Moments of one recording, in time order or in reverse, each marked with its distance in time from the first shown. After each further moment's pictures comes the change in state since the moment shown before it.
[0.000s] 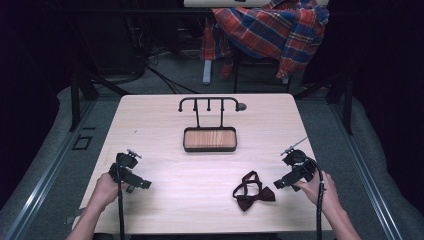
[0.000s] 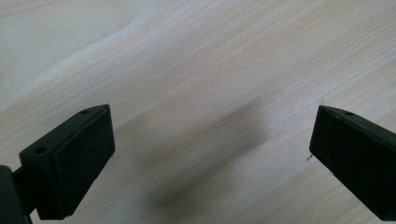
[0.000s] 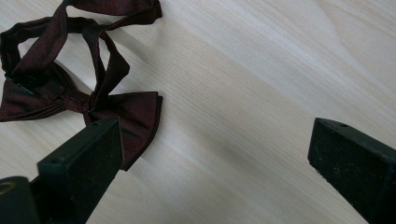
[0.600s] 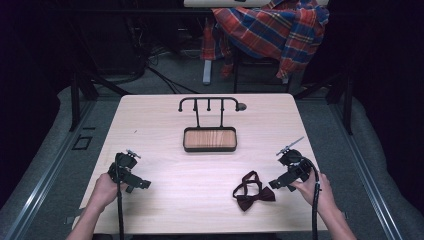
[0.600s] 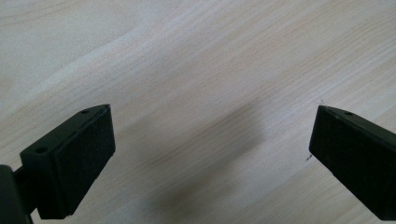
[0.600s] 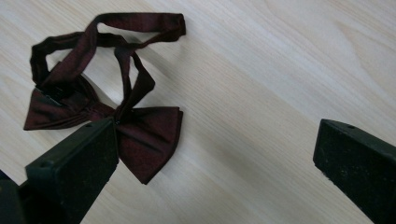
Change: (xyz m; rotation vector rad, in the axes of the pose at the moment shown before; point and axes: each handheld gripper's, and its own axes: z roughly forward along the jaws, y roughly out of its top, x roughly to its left) left arm -0.001 -0.002 -0.003 -0.017 0.007 0.019; right arm 0.009 0.006 0.000 -0.018 0.031 -0.046
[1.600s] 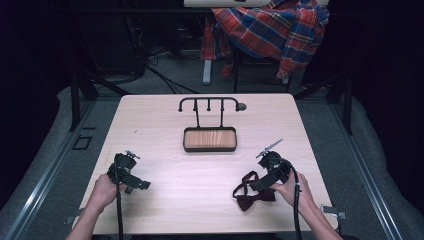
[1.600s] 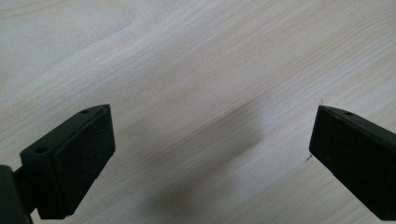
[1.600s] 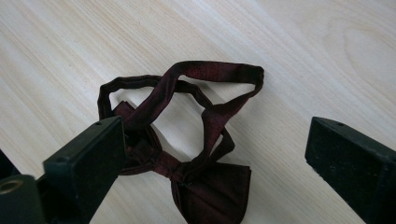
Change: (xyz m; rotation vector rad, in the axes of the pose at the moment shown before) left arm 0.000 -0.003 0.000 -0.003 -0.012 -0.013; right arm 0.044 0.025 0.021 -0.057 0.062 -0.074
